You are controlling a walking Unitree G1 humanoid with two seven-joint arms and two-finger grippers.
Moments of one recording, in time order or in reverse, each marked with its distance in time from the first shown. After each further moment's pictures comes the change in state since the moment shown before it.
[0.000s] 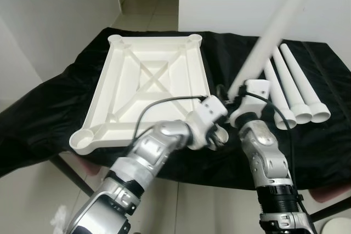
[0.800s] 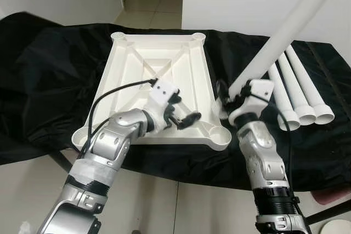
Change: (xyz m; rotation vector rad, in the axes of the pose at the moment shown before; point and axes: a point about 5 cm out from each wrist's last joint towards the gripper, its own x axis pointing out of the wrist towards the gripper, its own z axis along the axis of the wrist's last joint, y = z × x) left arm -0.063 0.033 0.000 0.019 0.028 0.277; right arm -0.003 -0.015 0.009 0.173 -0.138 -0.112
